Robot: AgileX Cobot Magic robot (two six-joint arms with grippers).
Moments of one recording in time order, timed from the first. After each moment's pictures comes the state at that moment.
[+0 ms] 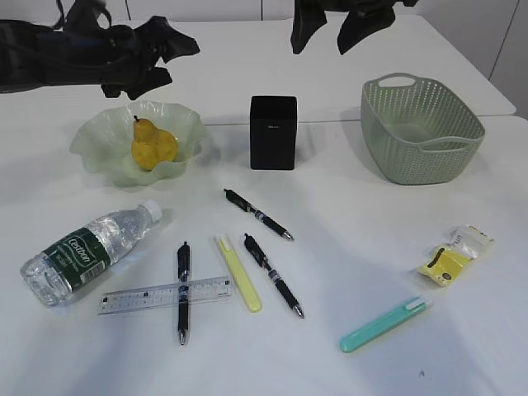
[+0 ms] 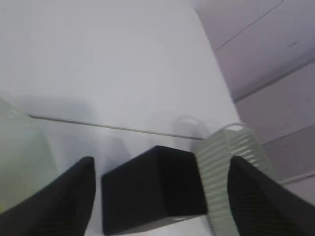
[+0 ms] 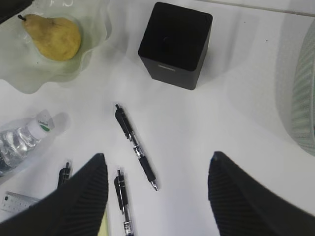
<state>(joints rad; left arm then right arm) -0.15 2.11 -1.56 -1.80 0.45 1.12 0.37 2.03 -2.17 0.07 1.26 0.14</state>
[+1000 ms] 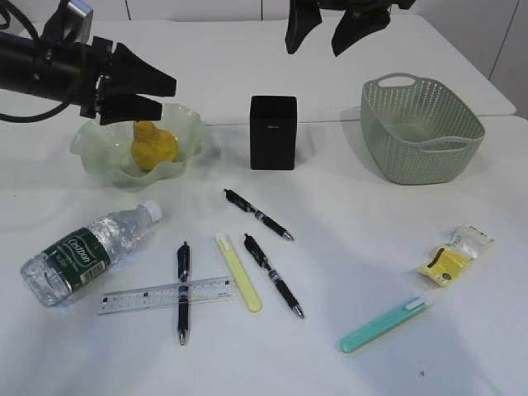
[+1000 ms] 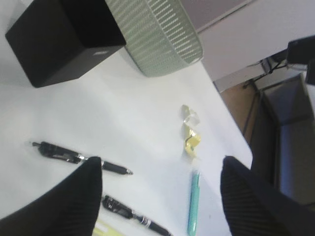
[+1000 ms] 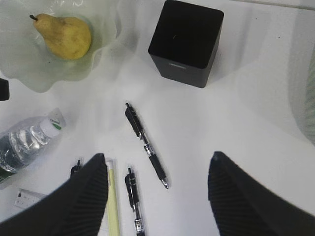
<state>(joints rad) 0.02 2.08 -1.56 -1.33 1.17 0.91 0.37 2.03 -2.17 0.11 1.26 0.15</state>
